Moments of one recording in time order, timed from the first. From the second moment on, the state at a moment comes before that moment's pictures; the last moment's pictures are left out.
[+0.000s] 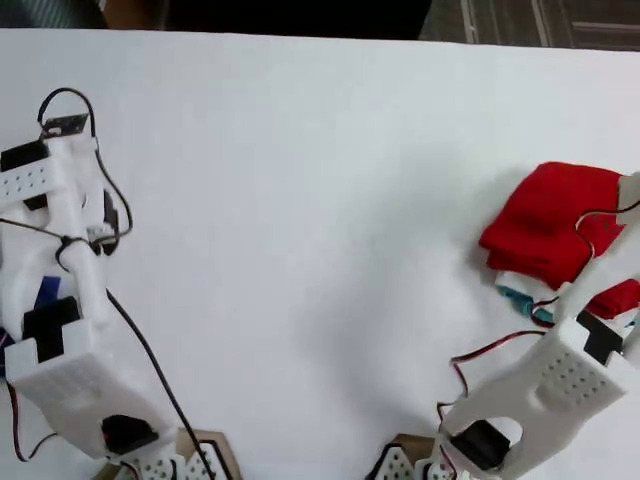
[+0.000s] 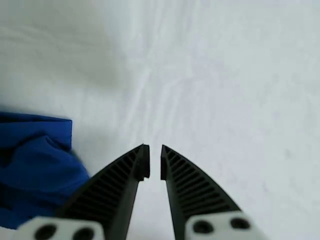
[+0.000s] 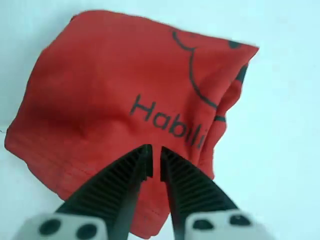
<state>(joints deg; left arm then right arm) -30.4 15.6 -1.4 84.6 -7.1 37.4 26.2 -44.7 97.3 32.0</state>
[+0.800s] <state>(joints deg) -30.4 15.6 -1.4 84.6 -7.1 48.2 26.2 -27.2 89.1 38.5</state>
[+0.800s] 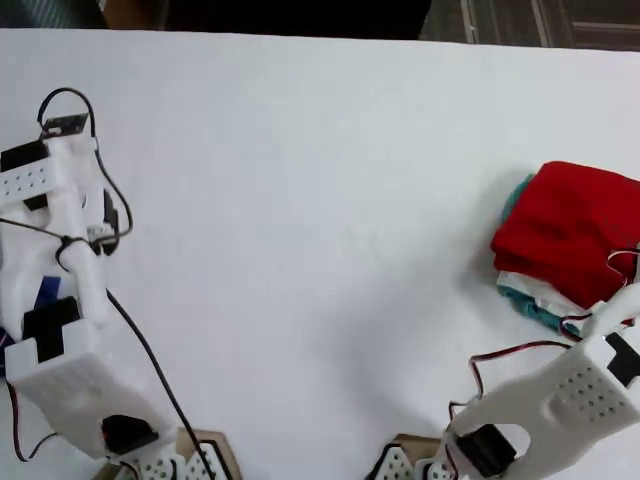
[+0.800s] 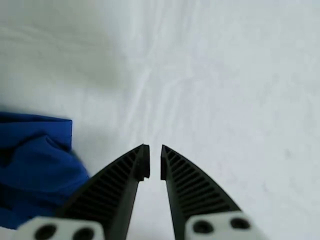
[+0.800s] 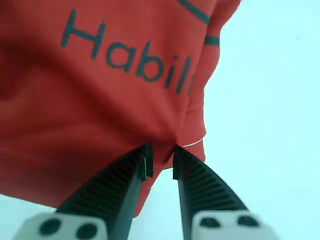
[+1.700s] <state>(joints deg) -30.4 15.6 -1.4 84.6 -7.1 49.1 26.2 -26.3 87.2 43.3</state>
